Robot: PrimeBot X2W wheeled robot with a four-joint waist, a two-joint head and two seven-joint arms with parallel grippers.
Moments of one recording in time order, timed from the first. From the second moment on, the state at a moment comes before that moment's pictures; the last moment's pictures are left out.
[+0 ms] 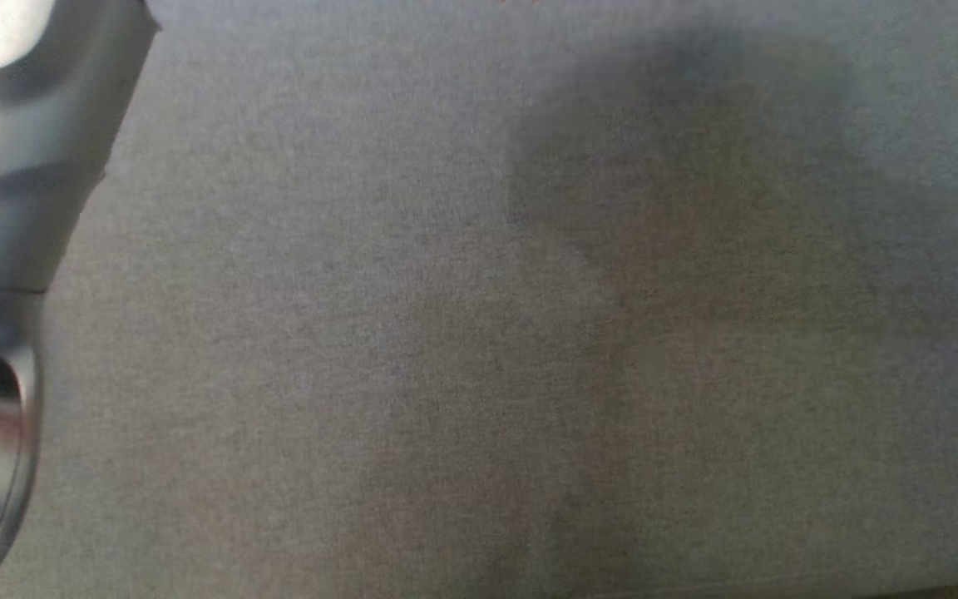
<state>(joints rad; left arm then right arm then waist) -1.45 0.27 -0.72 0.56 -0.55 -0.13 -0.24 -1.15 -0.52 0.22 0.35 0.36 0.13 -0.25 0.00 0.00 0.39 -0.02</state>
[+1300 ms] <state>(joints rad) -0.39 0.38 -1.16 0.17 -0.85 -0.11 -0.17 0.24 -0.32 -0.24 -0.18 0.36 0.13 0.03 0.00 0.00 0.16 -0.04</state>
